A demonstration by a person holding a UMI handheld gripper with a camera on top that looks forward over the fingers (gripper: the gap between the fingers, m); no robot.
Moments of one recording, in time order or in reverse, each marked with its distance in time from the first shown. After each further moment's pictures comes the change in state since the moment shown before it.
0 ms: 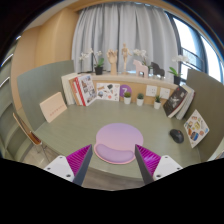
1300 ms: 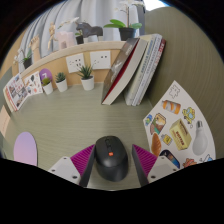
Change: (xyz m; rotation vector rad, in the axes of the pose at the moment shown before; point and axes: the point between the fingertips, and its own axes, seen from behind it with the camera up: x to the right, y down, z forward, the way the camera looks) arm 0.397 0.043 0.216 -0.230 0.216 0.187
